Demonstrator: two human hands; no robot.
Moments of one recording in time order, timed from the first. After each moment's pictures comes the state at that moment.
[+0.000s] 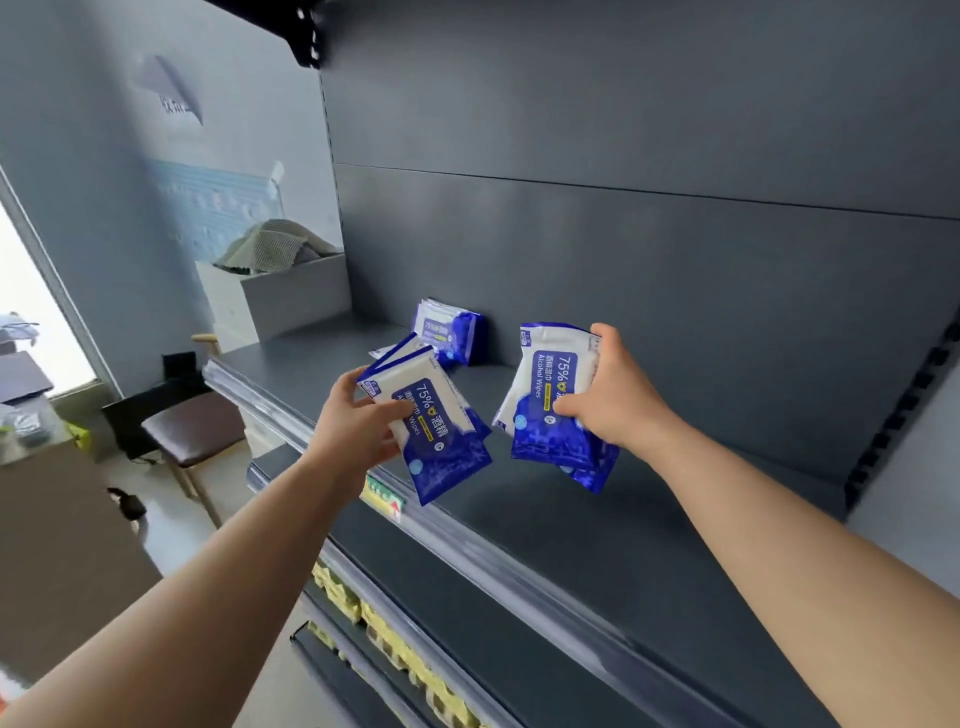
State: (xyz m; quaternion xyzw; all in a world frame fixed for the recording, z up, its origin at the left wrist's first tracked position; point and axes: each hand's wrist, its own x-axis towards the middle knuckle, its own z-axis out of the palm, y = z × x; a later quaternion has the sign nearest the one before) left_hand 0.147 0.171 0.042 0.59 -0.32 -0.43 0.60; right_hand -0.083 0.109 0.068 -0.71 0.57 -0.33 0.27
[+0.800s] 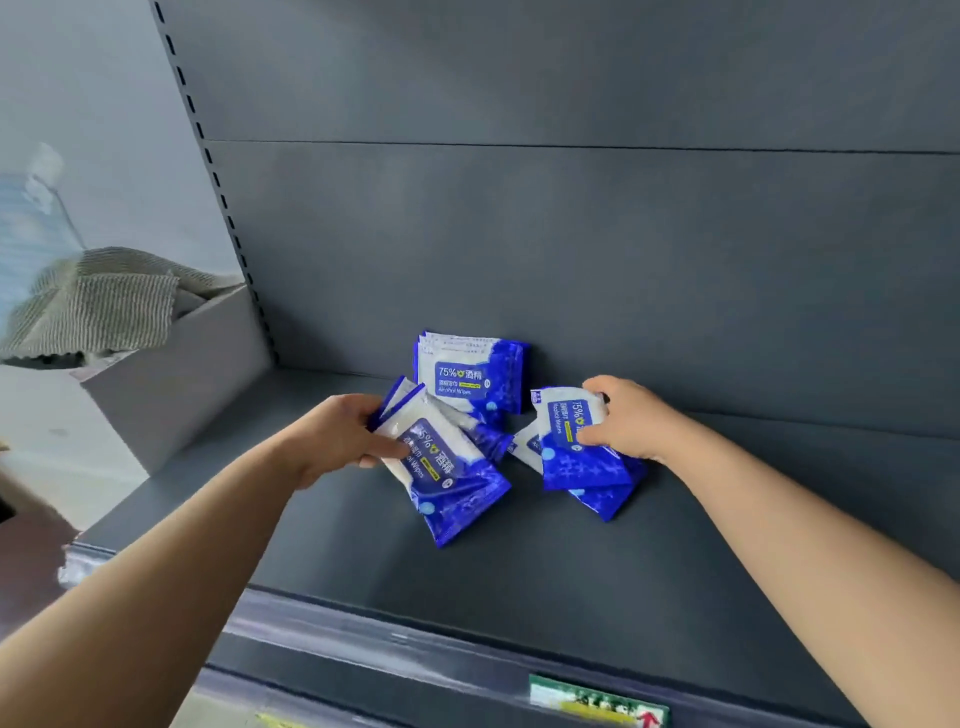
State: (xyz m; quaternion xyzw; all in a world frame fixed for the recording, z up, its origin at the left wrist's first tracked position) left_hand 0.364 -0.101 0.007 0.55 -0.66 -0.47 0.20; right_hand 0.058 -0.039 0.012 -0.57 0.76 -0.20 0.24
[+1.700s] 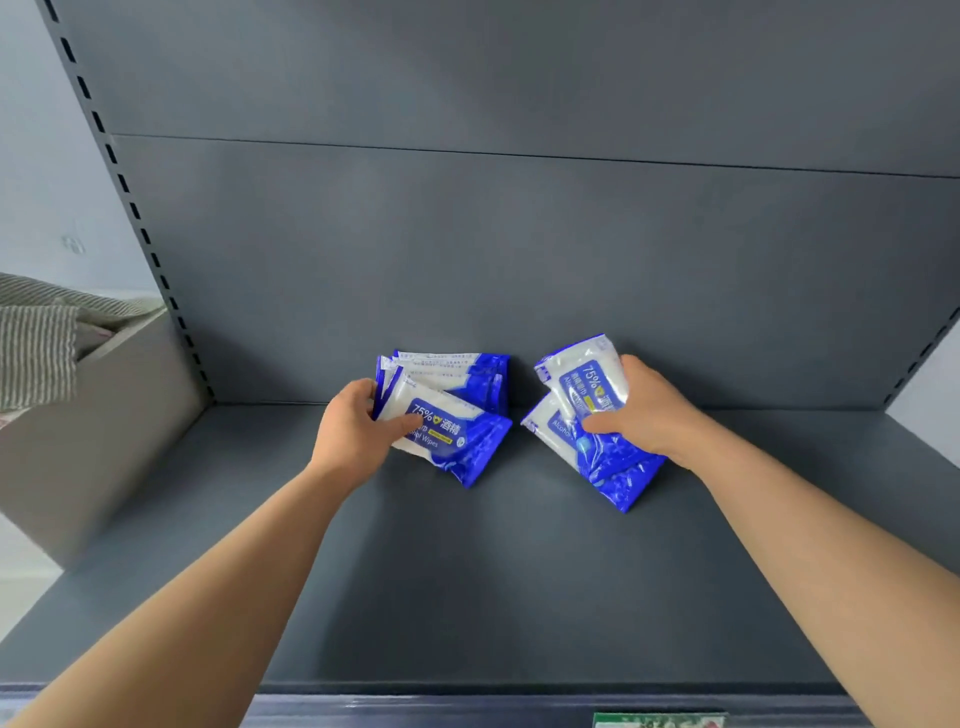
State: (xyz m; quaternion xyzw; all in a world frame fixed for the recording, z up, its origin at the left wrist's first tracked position) left_hand 0.330 -0.154 -0.015 0.51 -0.69 -0.37 0.37; right_hand 0.061 -0.031 0.027 -0.47 0.79 -0.33 0.21
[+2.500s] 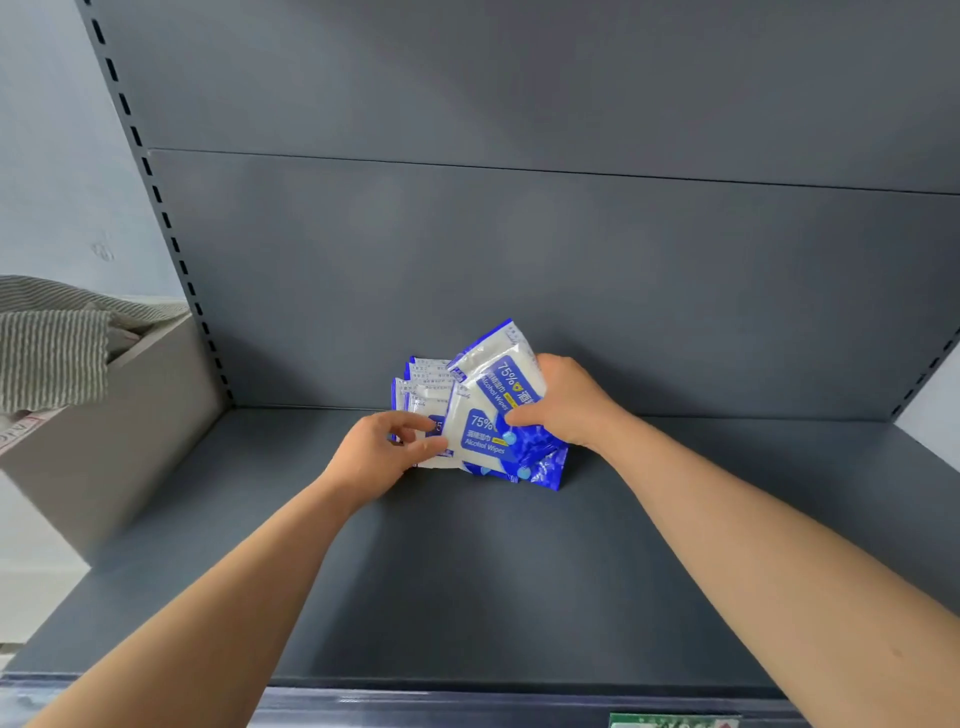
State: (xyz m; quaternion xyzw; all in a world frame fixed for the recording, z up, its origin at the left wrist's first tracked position) left_hand 0.344 -0.151 -0.026 0.47 -0.72 -0.43 0.28; right_hand 0.129 -0.081 0.033 -0.56 0.72 -0.34 0.23
